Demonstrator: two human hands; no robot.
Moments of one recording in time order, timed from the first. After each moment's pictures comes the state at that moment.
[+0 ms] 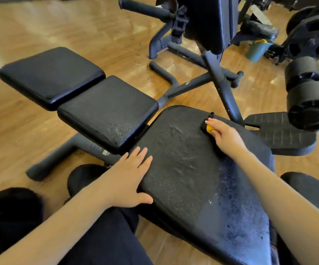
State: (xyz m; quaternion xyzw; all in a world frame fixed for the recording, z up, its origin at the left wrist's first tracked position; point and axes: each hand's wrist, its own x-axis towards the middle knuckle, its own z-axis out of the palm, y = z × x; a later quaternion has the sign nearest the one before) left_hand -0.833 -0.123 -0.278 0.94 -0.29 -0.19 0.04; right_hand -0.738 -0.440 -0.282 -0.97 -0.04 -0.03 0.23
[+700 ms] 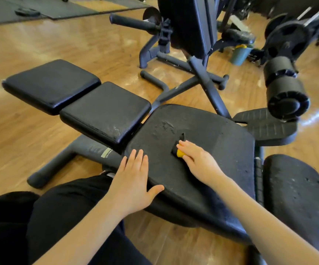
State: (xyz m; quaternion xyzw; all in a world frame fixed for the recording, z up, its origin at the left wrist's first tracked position) left_hand -0.891 -0.149 -0.286 0.98 -0.19 -0.08 0.06; right_hand -0.857 -0.363 -0.277 -0.97 -0.08 0.04 0.23
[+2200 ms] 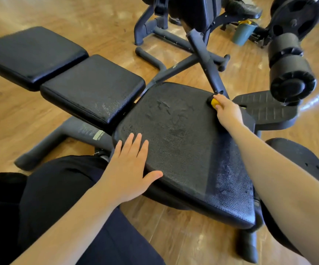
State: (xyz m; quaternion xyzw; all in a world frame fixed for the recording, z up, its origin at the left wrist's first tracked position) left_hand -0.892 -0.156 -0.296 0.97 -0.22 -0.09 0.09; right_hand -0.765 -0.463 -0.273 -0.95 0.13 -0.07 0.27
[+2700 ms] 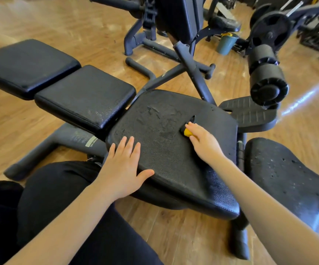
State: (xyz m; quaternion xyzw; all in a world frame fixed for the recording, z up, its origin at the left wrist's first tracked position) left_hand -0.892 -0.158 -0.290 0.97 -0.21 -0.11 0.07; right_hand -0.855 -0.416 -0.288 -0.97 0.02 -0.02 0.24
